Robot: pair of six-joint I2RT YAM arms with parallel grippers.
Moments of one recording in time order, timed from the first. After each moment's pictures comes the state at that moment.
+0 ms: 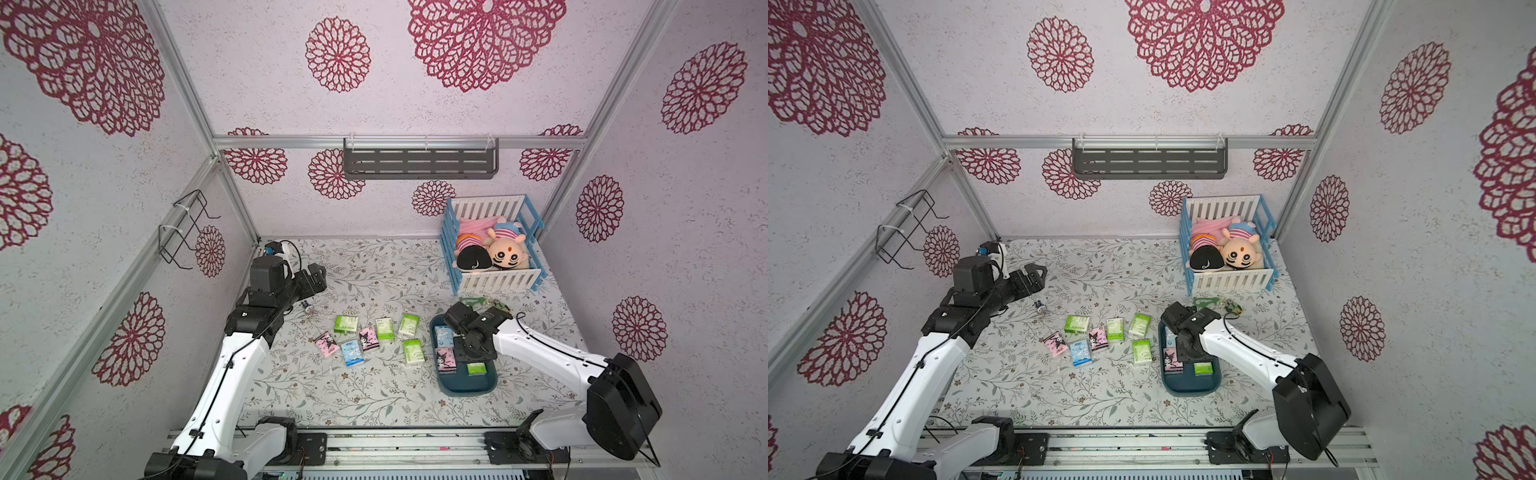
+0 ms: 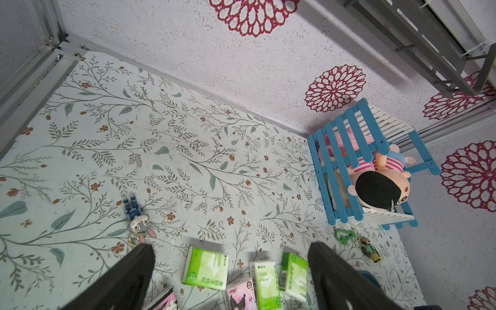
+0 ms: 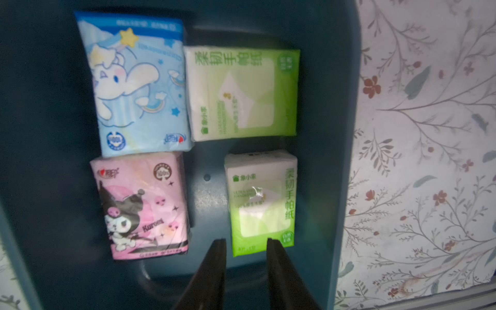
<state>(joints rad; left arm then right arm) -0.09 1.10 1.05 -0.47 0.12 -0.47 0.65 1.42 0.94 -1.00 0.25 0.60</state>
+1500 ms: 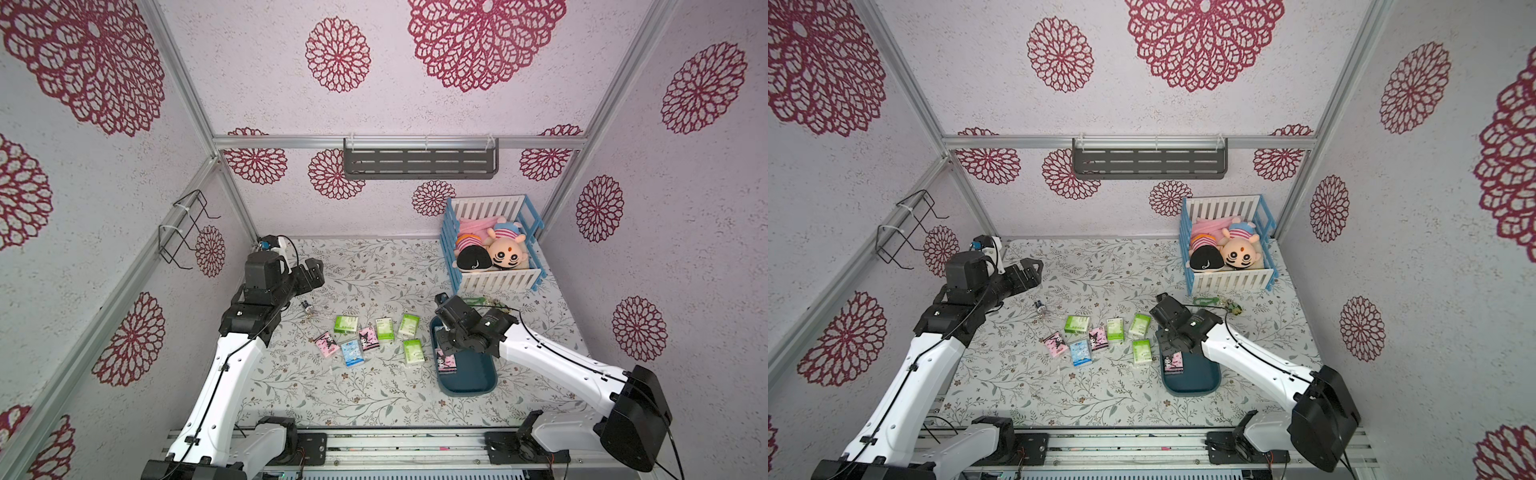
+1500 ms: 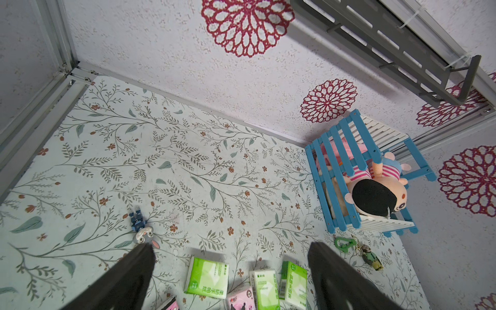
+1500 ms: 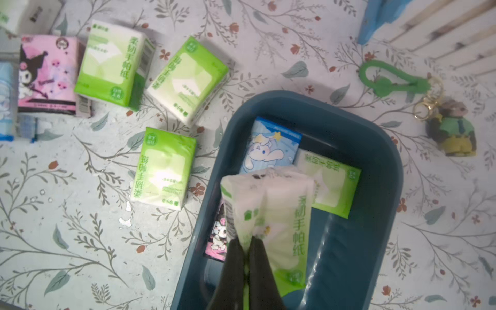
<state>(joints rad) -0.09 1.09 1.12 -0.50 0.10 -0.44 0.76 1.34 1.02 -0.84 0.21 0.30</state>
